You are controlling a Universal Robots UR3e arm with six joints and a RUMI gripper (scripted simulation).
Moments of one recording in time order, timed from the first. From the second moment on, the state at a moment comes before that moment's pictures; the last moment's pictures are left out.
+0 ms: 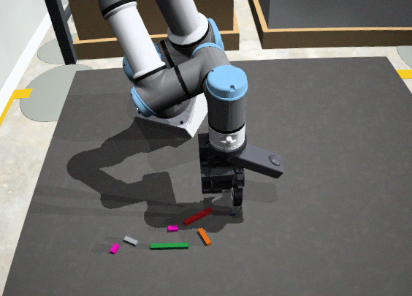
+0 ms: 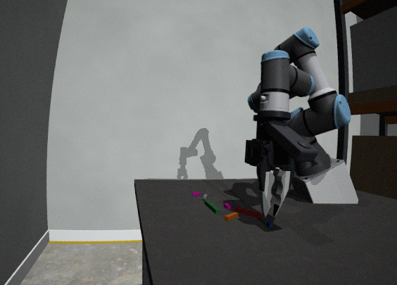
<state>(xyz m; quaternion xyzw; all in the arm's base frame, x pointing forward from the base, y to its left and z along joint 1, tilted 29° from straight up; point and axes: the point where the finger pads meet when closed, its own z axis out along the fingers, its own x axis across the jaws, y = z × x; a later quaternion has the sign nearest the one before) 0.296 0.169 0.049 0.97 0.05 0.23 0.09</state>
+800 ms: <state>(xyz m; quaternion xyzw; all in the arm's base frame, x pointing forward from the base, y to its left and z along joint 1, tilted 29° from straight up) 0.267 0.179 0.104 0.97 0.05 0.23 0.09</state>
